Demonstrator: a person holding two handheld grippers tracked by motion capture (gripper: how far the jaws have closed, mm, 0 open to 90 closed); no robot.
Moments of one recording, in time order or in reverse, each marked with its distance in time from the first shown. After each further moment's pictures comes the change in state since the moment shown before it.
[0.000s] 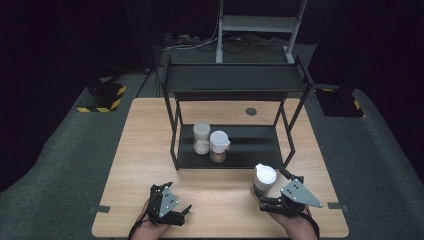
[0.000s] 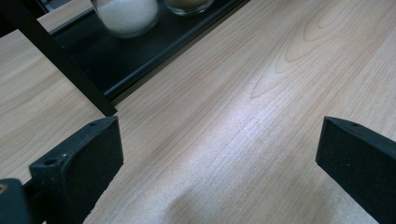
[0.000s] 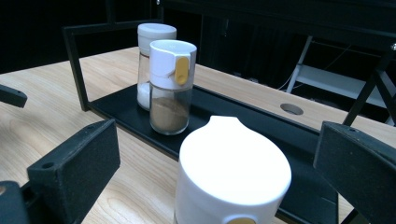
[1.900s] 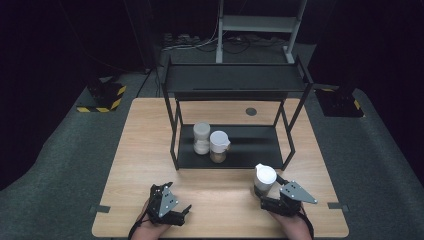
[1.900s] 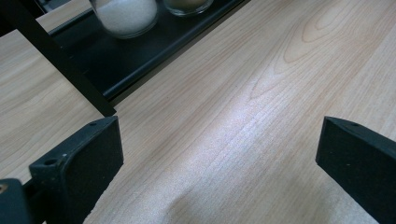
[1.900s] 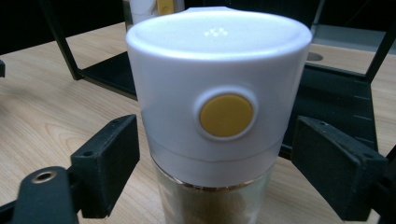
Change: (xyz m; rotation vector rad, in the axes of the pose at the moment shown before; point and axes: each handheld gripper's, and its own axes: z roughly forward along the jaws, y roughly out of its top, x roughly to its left) left arm 0.001 0.000 0.000 -0.003 -0.005 -0.004; right arm -0.013 -0.052 0.021 0.082 0.038 0.130
